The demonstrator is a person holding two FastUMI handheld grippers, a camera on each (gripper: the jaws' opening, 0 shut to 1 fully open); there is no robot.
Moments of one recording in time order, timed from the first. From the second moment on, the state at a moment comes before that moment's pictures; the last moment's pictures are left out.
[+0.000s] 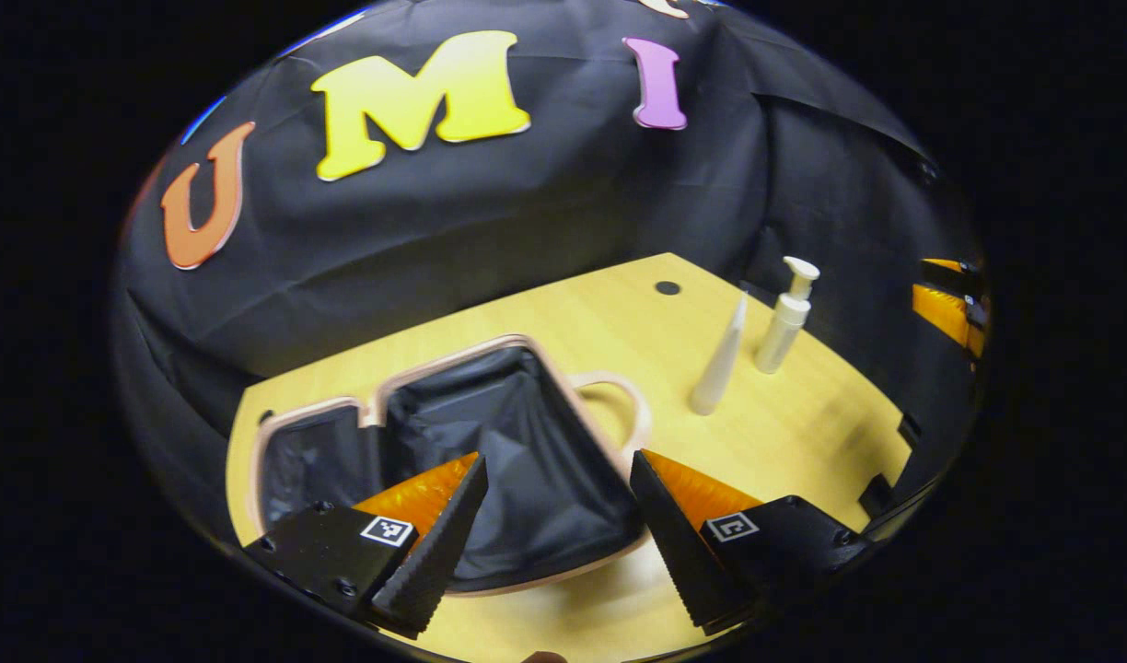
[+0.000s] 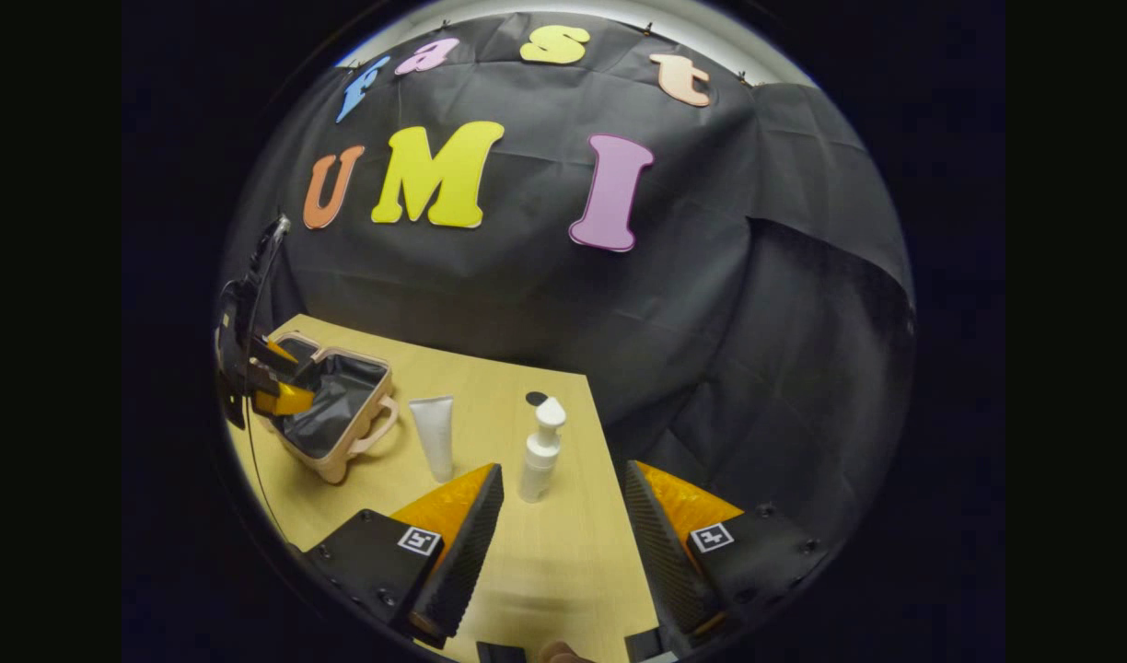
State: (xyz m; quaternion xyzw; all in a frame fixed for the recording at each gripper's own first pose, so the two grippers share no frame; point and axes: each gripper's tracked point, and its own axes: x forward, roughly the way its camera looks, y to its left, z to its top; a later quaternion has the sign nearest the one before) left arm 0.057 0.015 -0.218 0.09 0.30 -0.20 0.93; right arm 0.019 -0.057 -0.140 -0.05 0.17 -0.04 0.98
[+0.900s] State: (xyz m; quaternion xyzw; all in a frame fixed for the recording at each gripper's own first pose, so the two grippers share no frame) left arm 0.141 -0.151 -0.318 0.07 0.32 -0.25 0.91; right arm 0.013 -0.177 -0.207 -0.08 0.25 -0.08 0.96
